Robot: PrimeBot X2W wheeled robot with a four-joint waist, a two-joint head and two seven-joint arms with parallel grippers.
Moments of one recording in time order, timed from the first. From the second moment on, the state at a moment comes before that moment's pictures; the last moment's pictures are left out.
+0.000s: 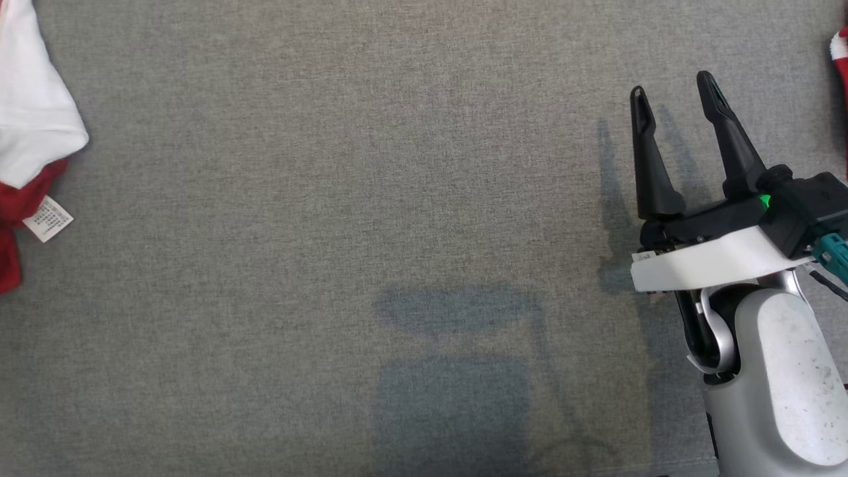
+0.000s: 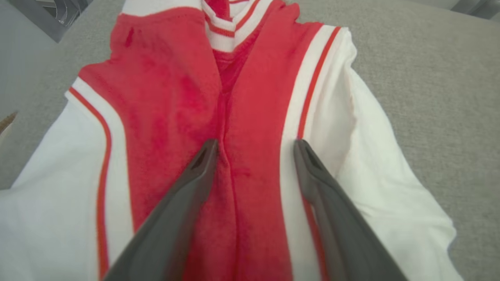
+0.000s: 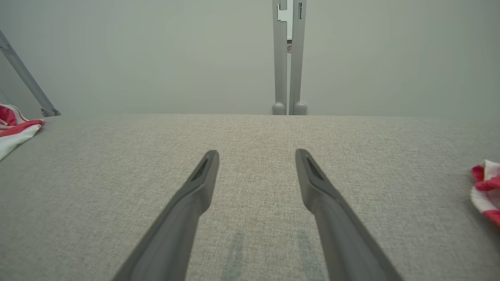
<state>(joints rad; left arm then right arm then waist) -0.76 0.61 -0.15 0.59 -0.75 -0.12 0.29 -0.36 -0.05 0.05 -0.11 0.11 0.13 -0.10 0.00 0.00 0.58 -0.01</state>
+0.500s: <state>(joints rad) -0.79 0.62 -0.17 0.67 -0.80 -0.13 0.29 -0.37 -0.05 0.05 -0.12 0.10 0.13 -0.11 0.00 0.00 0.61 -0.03</state>
